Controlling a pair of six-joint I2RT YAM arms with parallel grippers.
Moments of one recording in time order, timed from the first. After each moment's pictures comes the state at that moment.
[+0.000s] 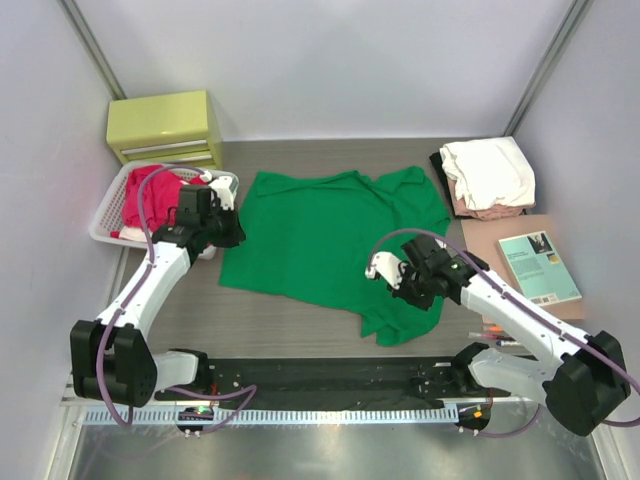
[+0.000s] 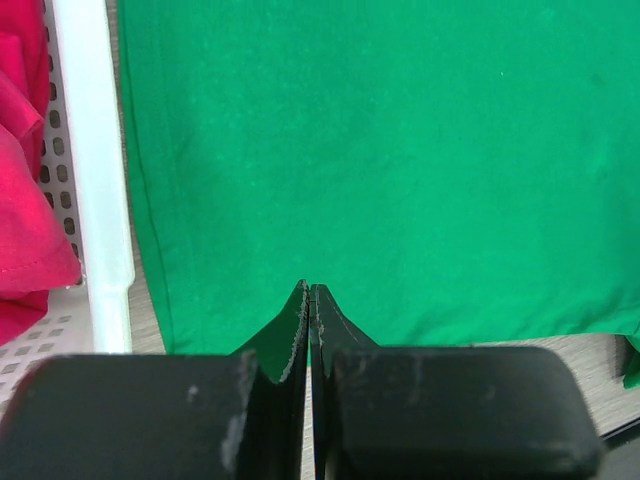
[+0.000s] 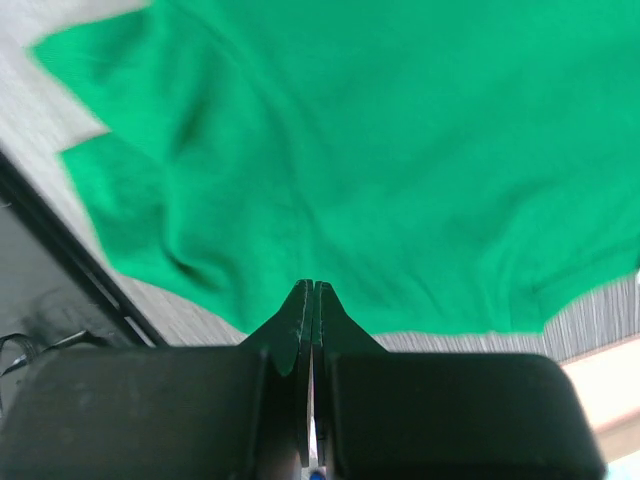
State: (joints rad) left arm -0.16 1.25 0.93 -0.44 0.24 -0.11; right arm 0.55 1.07 0.75 -0.84 -0.13 -0.60
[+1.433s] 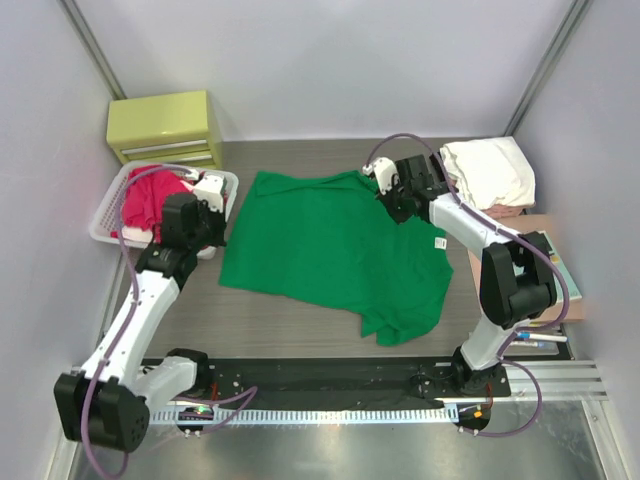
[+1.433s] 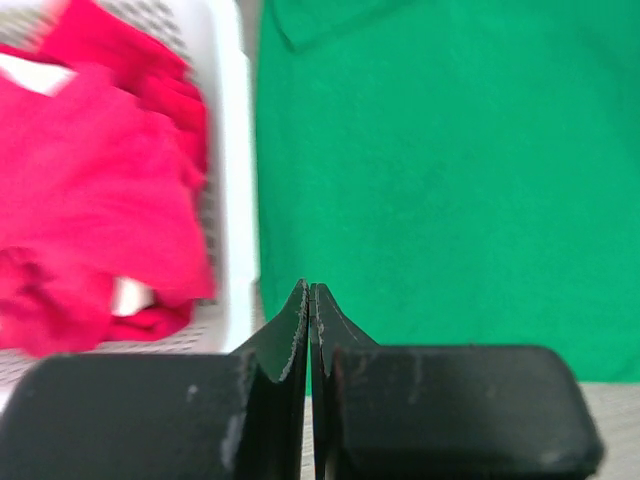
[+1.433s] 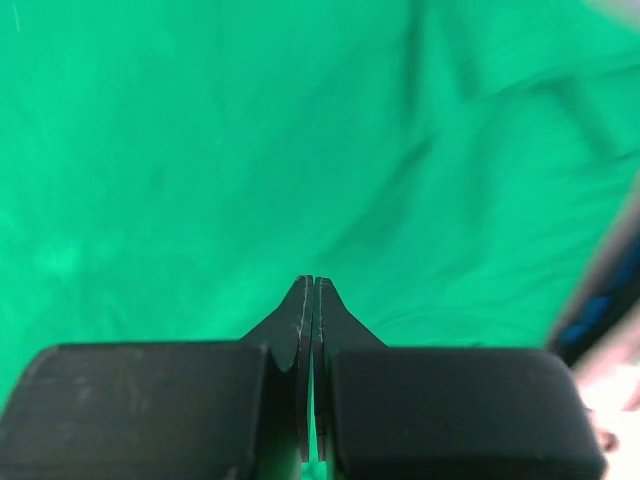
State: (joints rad) left arm -0.17 1.07 0.88 -0.37 0.08 0.06; right arm 0.33 1.71 1.23 -0.42 -0.08 -0.43
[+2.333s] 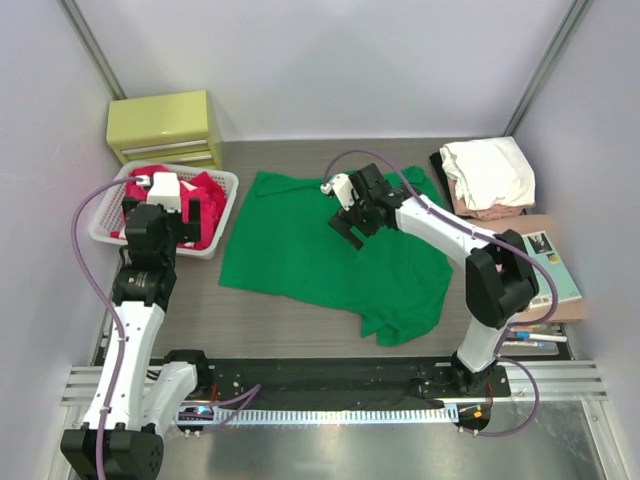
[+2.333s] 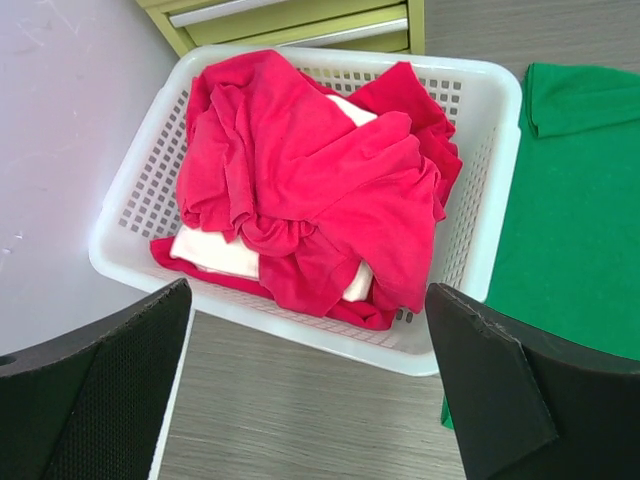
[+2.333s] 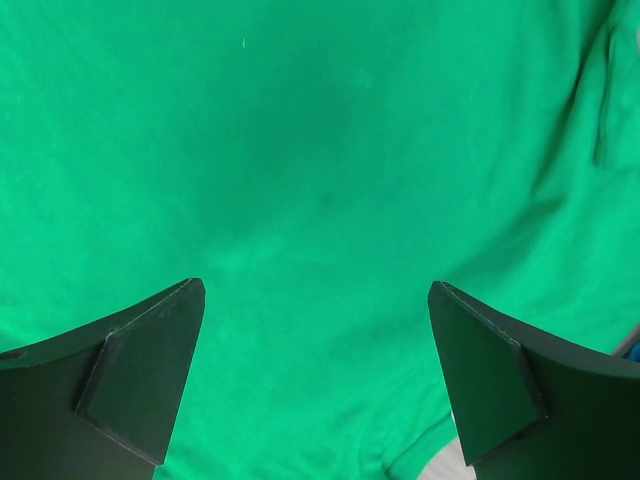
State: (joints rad) left arm -0.01 0.82 0.84 -0.32 -0.23 0.18; right arm 0.56 1.74 1.35 -0.59 0.02 -0.36
